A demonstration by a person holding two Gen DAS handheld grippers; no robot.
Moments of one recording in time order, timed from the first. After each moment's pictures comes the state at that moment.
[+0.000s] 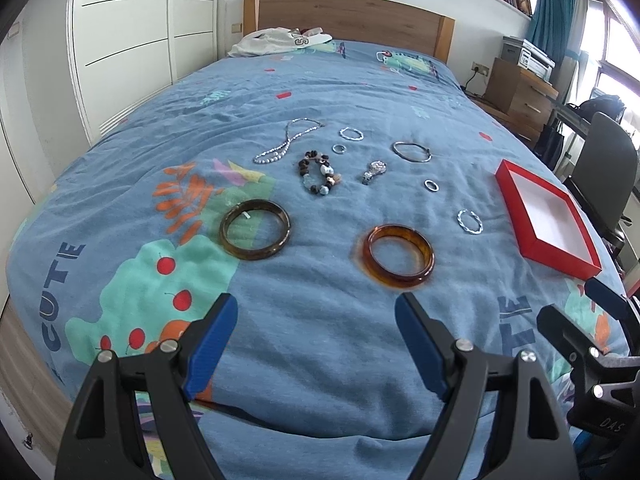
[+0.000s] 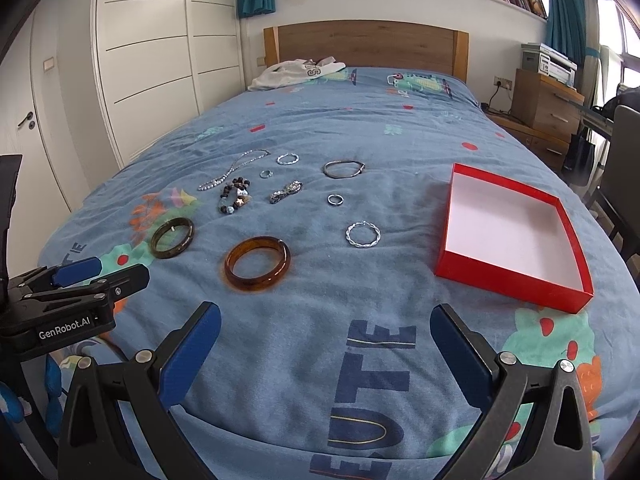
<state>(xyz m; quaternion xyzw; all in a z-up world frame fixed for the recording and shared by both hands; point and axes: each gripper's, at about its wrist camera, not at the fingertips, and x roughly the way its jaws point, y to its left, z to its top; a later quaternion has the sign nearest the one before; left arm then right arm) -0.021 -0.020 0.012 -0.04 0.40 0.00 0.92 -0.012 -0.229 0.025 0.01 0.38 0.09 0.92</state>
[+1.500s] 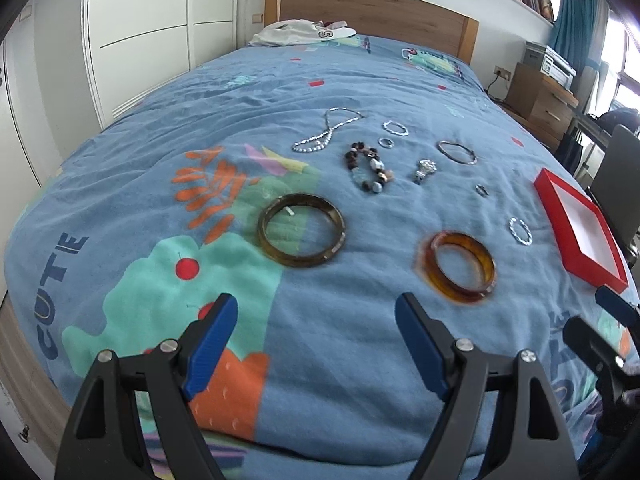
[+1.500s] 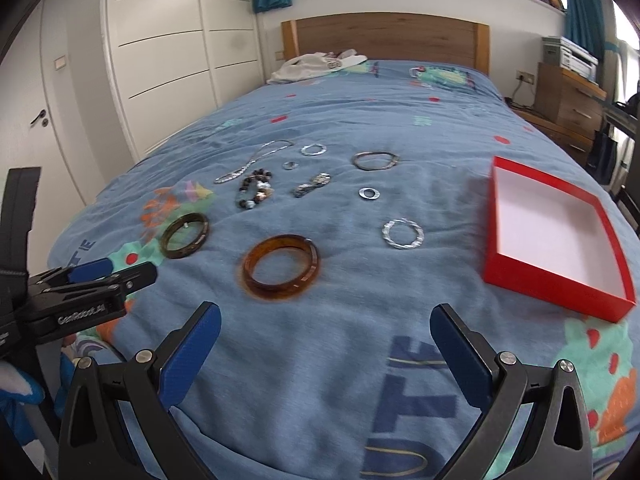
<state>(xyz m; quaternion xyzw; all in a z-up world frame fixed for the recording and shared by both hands) 0.011 0.026 -0.020 -0.06 0.41 0.03 0.91 0.014 -0.204 0.002 0.02 0.38 0.14 0.91</state>
